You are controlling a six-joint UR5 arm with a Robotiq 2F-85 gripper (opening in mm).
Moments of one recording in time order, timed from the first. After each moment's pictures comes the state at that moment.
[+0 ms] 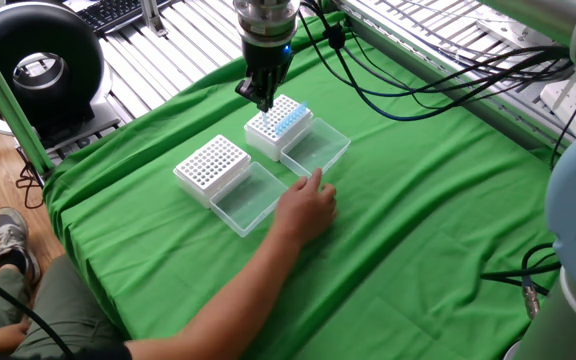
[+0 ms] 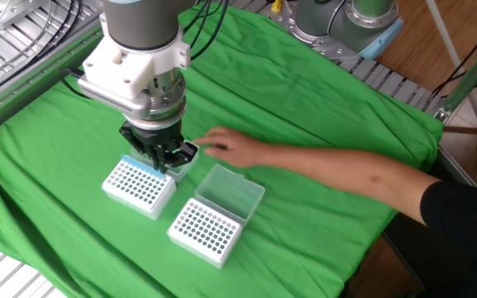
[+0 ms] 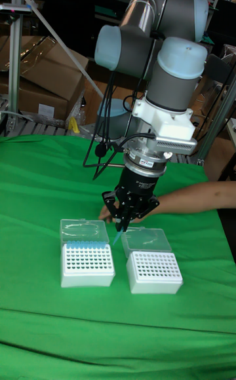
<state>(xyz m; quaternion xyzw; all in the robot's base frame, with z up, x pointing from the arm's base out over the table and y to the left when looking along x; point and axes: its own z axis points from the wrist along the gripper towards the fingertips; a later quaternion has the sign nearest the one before) 0.610 0.036 0.132 -0.12 0.99 -0.02 0.05</state>
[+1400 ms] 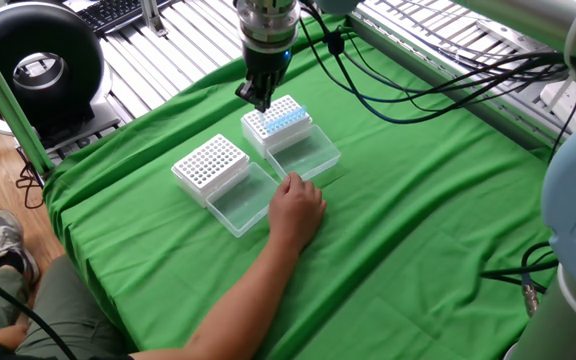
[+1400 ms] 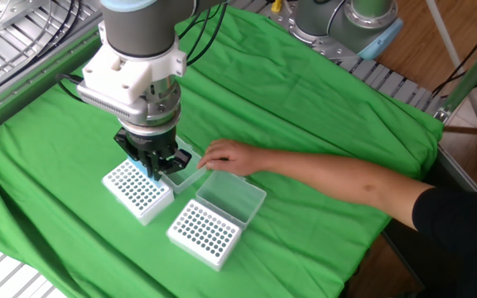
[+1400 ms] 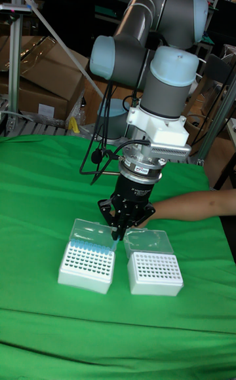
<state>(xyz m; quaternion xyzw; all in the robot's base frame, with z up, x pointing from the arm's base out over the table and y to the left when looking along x) 0.621 0.034 0.119 -0.12 0.99 -0.01 0.07</state>
